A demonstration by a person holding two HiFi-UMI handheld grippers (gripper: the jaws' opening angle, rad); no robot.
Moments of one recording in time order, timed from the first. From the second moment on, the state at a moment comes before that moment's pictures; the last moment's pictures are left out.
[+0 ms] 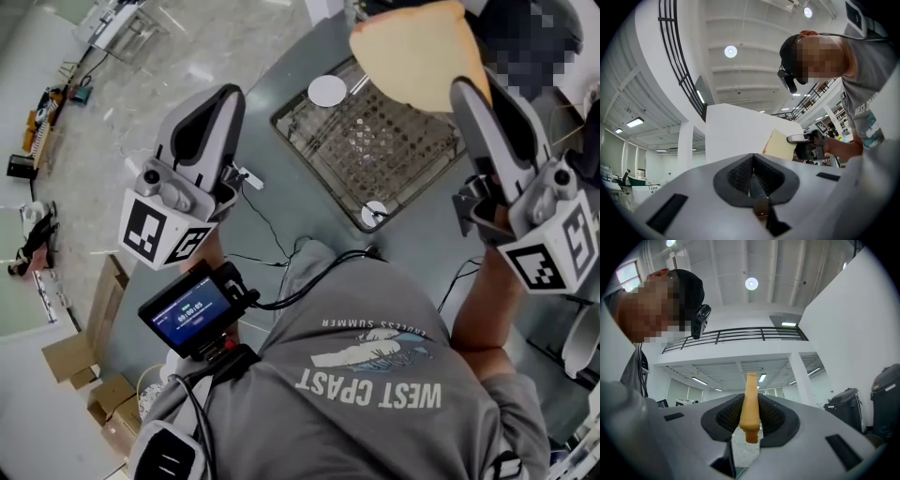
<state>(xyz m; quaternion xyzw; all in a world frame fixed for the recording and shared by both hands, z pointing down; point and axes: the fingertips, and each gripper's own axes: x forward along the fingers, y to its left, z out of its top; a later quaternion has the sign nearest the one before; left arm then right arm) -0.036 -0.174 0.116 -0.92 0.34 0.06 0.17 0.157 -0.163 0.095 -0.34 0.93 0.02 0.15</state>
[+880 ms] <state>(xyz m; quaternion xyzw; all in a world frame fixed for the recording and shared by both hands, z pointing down) -0.025 -0.174 0.137 -0.95 0.26 0.11 0.15 0.151 -0.127 0.110 -0.42 0.90 0.03 0.11</state>
